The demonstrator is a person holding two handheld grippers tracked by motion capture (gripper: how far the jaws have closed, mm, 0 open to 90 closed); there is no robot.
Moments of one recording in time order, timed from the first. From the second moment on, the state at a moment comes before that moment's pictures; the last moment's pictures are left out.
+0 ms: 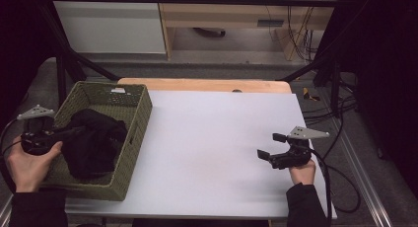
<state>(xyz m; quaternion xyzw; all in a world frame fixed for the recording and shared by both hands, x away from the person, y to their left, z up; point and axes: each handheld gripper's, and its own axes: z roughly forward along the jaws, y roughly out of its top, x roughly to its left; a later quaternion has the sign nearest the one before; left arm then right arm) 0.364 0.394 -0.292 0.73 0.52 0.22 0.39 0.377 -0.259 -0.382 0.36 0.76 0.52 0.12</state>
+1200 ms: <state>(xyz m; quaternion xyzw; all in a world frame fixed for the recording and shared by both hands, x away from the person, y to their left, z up) 0.353 0.396 -0.241 0.74 0.47 0.25 0.42 0.377 -0.259 -0.382 0.36 0.76 0.52 0.12</state>
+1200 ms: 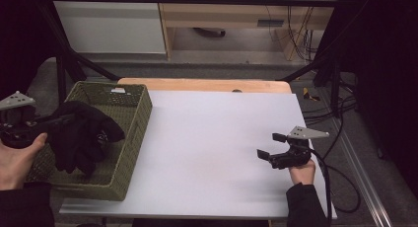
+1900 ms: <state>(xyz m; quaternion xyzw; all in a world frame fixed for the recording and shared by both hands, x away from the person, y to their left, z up) 0.353 0.389 -0.218 0.75 0.44 0.25 0.43 0.377 -0.259 -0.382 0.36 0.76 0.52 0.12</state>
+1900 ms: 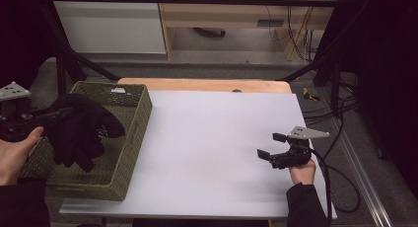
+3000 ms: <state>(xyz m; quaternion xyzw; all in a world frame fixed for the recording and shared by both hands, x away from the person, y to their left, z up) 0.349 0.365 -0.186 0.76 0.41 0.25 0.44 0.377 -0.259 -0.382 0.36 0.76 0.52 0.12</state>
